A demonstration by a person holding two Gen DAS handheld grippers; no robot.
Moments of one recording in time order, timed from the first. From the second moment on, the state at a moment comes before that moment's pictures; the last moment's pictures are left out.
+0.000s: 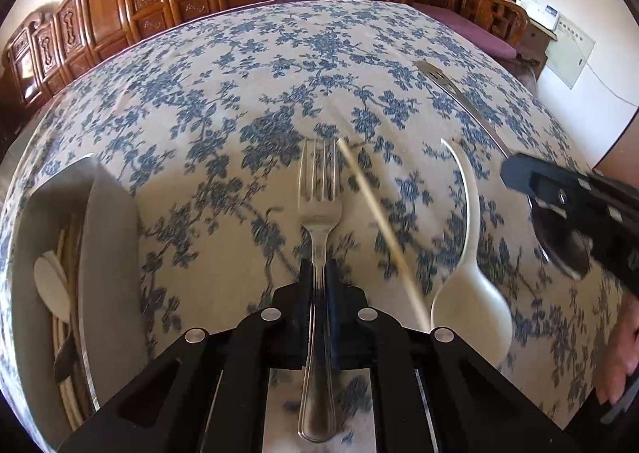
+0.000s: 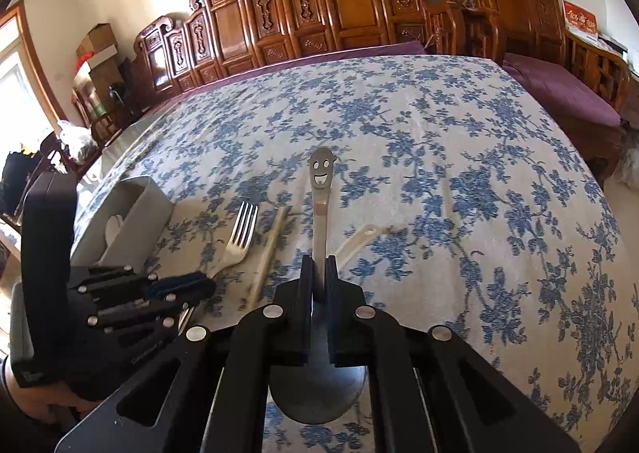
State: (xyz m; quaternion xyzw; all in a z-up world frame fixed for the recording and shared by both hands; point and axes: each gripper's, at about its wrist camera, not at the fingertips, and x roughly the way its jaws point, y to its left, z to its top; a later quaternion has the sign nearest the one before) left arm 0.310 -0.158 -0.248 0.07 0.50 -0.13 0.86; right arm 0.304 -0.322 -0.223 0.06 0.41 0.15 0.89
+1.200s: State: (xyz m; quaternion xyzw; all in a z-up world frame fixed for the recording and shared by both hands) left arm 0.235 -0.064 -0.142 0.05 0.39 -0.10 0.91; right arm 0.250 -0.220 -0.184 0.00 0.37 0.25 0.89
